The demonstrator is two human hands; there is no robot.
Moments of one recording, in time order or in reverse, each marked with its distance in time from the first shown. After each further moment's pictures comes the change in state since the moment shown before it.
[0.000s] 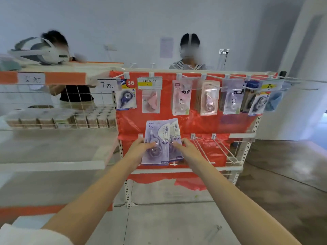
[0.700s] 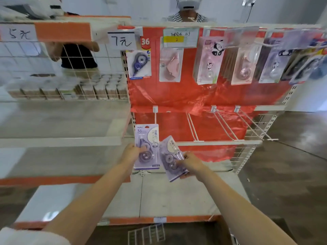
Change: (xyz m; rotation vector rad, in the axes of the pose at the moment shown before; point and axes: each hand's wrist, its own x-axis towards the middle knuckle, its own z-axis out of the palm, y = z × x) left_hand 0.036 -0.120 -0.108 -0.023 0.066 -0.274; right_hand 0.023 0.120 0.078 -0.203 -0.138 0.428
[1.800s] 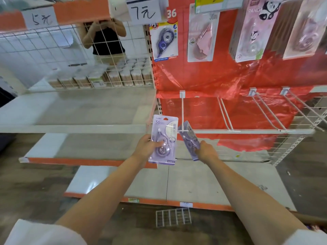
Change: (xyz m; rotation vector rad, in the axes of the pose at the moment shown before) left_hand -0.015 0.001 -0.031 0.068 0.035 0.039; right_hand 0.074 0.003 0.048 -0.652 0.120 -0.029
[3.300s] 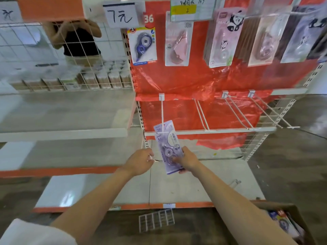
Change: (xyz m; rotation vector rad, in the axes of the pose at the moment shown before) left_hand 0.004 -0.027 0.018 1.048 -0.185 0.337; right_hand -0.043 0.013 0.000 0.572 -0.108 -0.025
